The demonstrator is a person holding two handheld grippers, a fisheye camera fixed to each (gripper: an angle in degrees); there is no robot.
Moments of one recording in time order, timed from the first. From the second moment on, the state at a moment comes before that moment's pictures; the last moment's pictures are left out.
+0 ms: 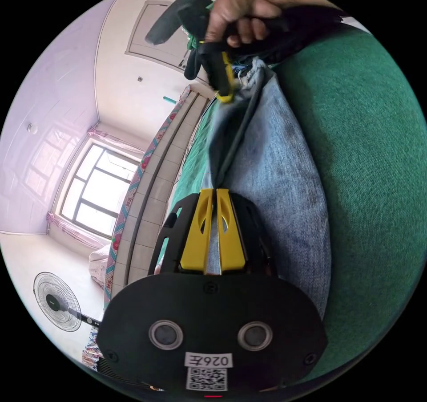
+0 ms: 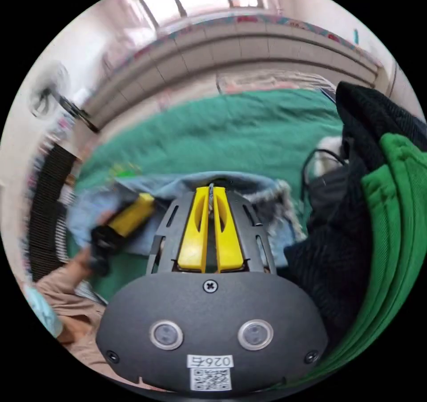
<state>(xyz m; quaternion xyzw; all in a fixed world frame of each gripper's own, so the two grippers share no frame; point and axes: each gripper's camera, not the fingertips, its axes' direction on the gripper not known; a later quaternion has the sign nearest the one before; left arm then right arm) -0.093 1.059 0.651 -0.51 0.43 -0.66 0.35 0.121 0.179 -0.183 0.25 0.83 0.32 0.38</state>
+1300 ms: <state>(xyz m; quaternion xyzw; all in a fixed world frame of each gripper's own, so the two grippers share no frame) -0.037 1.092 0.507 -0.52 0.44 -0.71 0.17 0.264 0.075 -0.240 0.02 0.95 0.30 -0.03</state>
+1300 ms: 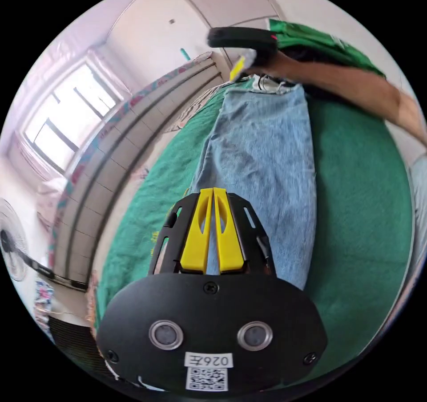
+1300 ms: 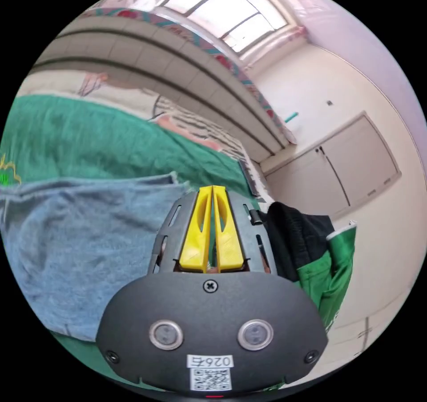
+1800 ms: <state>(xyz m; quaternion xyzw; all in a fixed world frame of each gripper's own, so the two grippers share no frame) 0.038 1.023 0.578 -0.55 0.55 -0.59 0.20 0.255 0.153 -0.235 0.16 0.91 0.32 0.21</state>
